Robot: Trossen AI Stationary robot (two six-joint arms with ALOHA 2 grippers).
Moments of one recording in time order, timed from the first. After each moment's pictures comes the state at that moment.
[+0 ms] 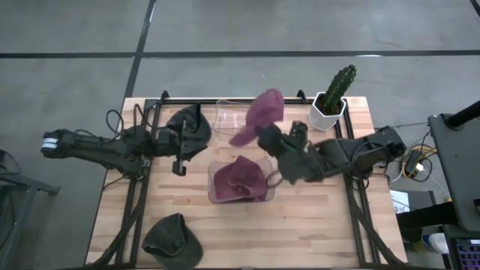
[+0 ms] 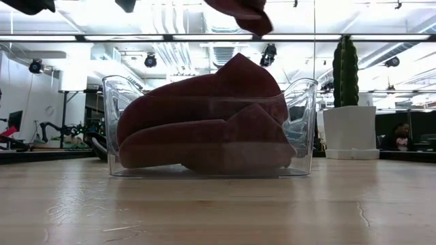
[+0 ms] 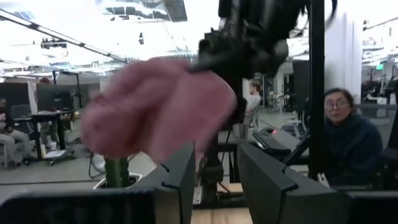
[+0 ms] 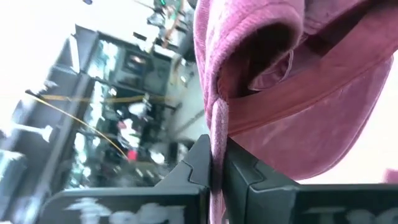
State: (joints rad) left arm -0.04 0.80 0.55 0.57 -0.05 0.07; right arm 0.35 1.68 1.90 -0.73 1.14 1.72
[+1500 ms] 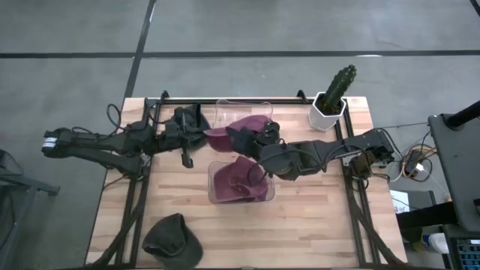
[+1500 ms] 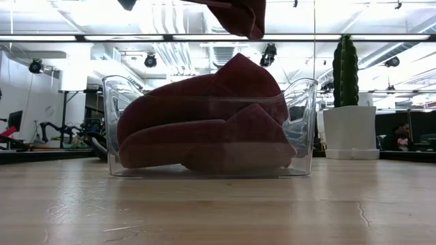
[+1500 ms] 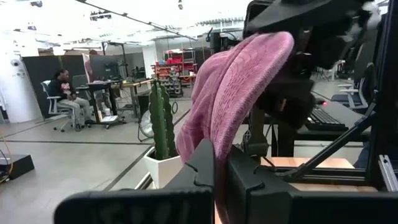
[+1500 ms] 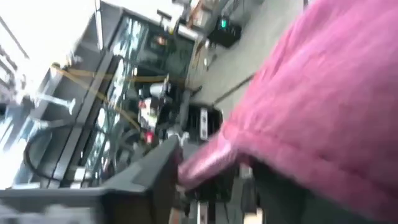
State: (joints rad) left arm -0.03 0.83 0.71 0.31 -0.24 0.10; right arm 0.28 1.79 1.90 -0.36 0.95 1.44
